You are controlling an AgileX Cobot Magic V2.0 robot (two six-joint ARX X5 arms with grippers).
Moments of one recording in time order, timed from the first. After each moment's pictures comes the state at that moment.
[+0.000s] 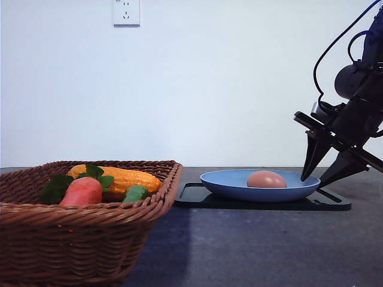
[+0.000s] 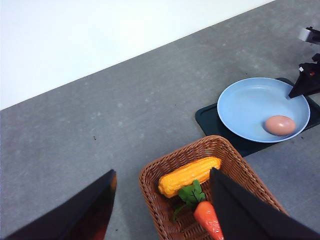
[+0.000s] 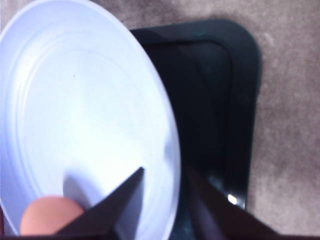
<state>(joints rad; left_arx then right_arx) -0.97 0.91 1.39 -1.04 -0.61 -0.14 0.01 1.95 1.35 -0.57 -0.55 0.23</state>
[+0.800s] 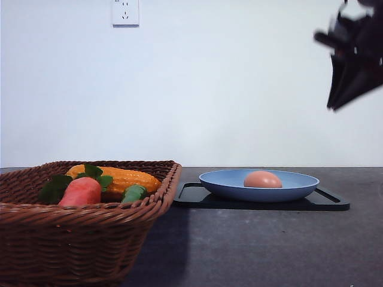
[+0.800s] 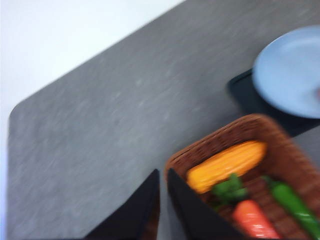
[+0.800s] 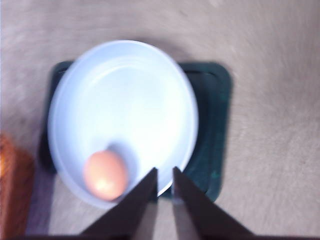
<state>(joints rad) -0.78 1.18 1.39 -0.95 -0.60 0.00 0.06 1.52 1.35 -0.78 -0.36 0.14</state>
